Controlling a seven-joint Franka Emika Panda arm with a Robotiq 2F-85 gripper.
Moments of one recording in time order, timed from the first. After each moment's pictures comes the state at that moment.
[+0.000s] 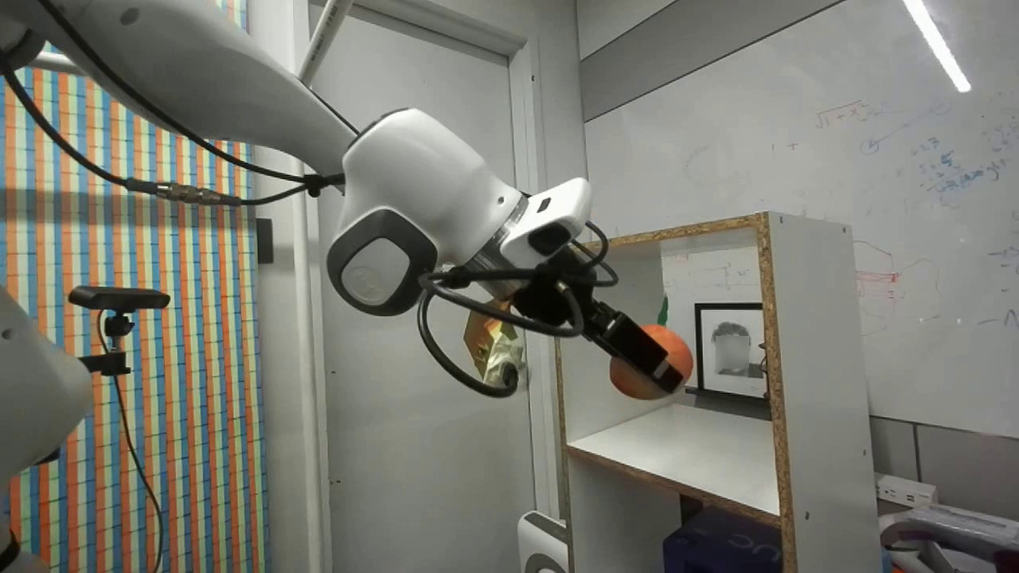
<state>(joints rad) -0.21 -0.33 -0.01 -2.69 0.67 3.24 -0.45</state>
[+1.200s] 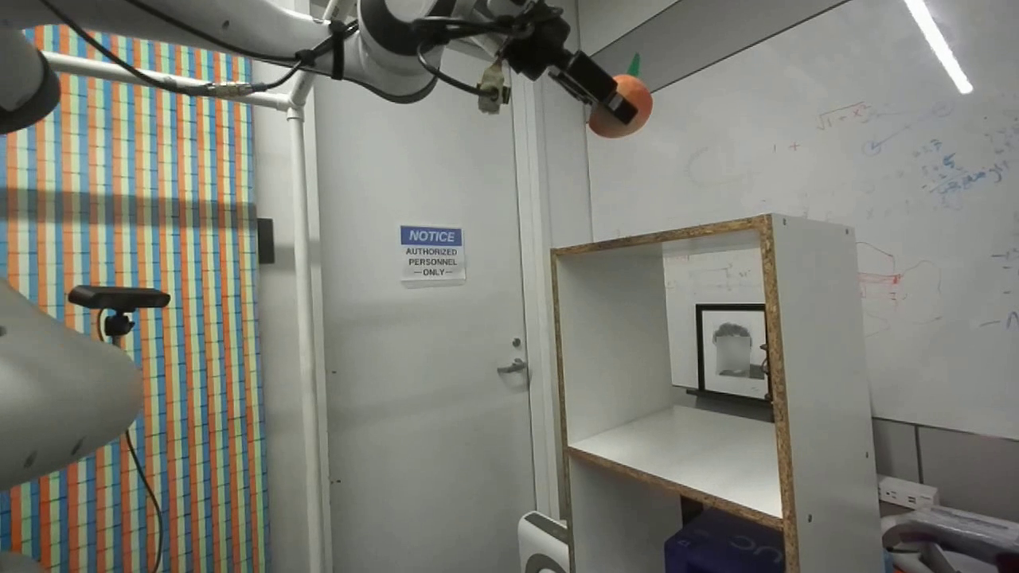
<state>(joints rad) -0.71 -0.46 0.45 -2.05 0.25 2.61 0.45</state>
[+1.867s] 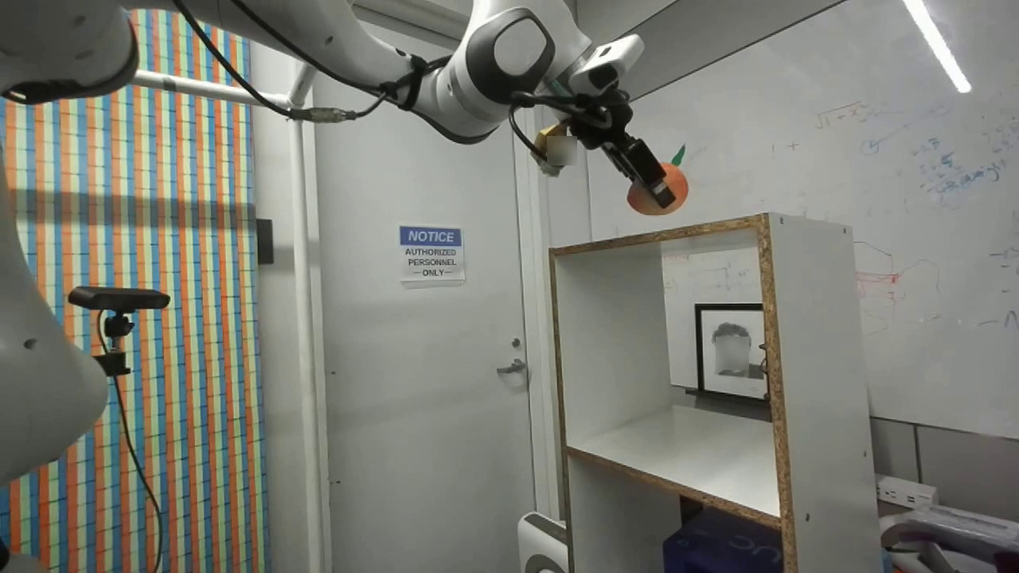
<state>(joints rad) -0.32 -0.12 0.17 -1.89 0.04 2.56 0.57</state>
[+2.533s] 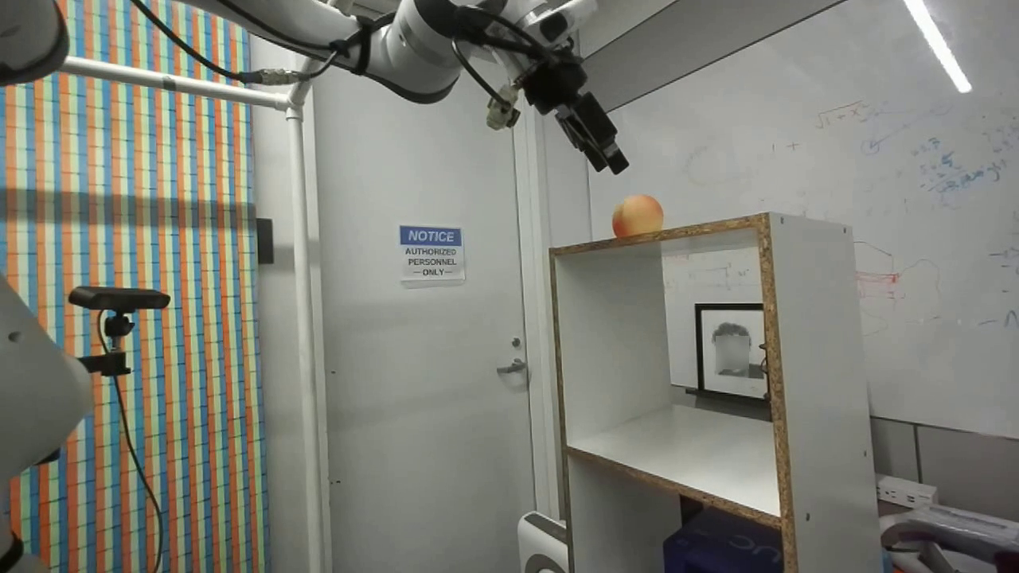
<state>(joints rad) -0.19 -0.28 0.07 -1.90 -0.06 2.29 0.59</state>
